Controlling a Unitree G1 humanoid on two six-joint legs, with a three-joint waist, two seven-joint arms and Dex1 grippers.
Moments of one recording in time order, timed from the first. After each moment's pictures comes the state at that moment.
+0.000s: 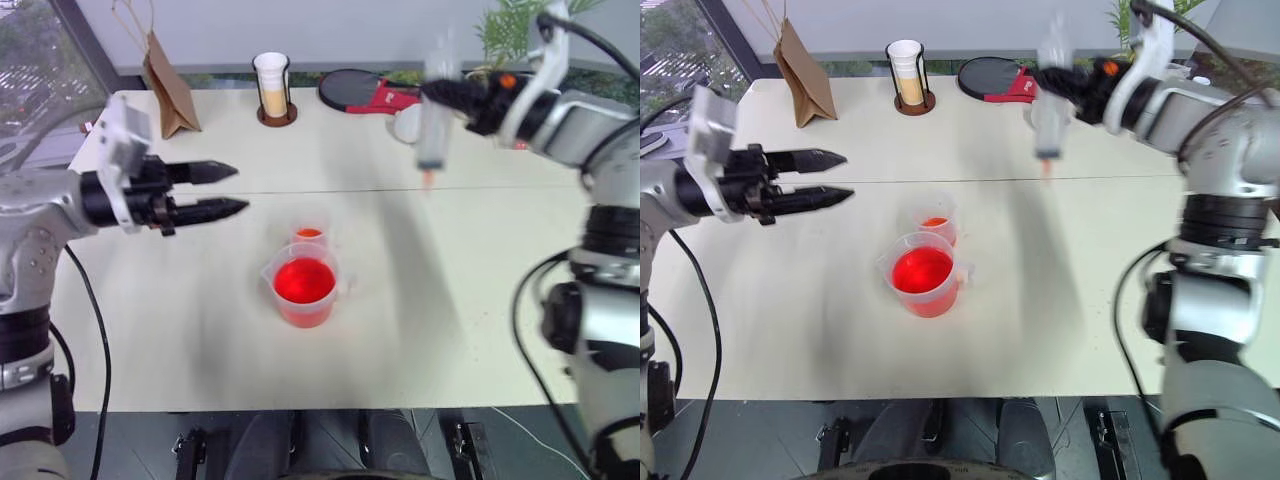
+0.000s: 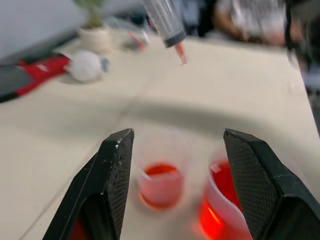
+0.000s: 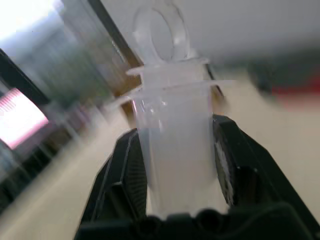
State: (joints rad) left arm -0.57 0.86 0.20 -0.26 -0.67 0.72 -1.17; right arm -1.10 -0.74 -0.16 0.28 0.64 1.23 0.50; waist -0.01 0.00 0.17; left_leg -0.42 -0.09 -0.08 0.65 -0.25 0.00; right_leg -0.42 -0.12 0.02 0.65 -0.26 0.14
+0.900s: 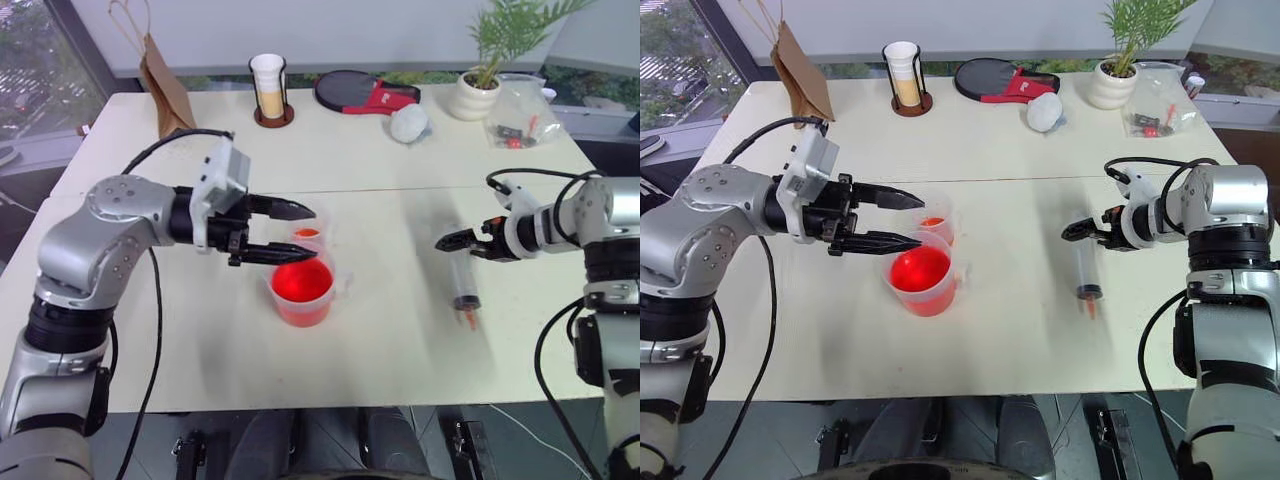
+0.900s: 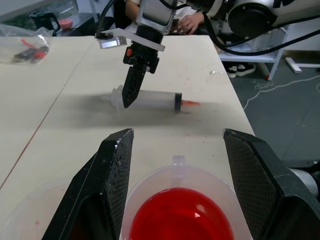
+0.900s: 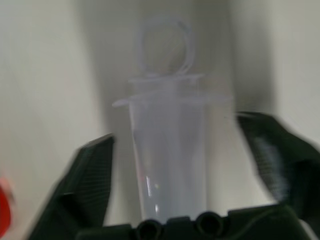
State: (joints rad) left arm -0.68 0.74 -0.04 -0.26 -0.66 0.66 -1.22; right arm -0.94 -0.78 -0.01 0.50 0.47 1.54 0.53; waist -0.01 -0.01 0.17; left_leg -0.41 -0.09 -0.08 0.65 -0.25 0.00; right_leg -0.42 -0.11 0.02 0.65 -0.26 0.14
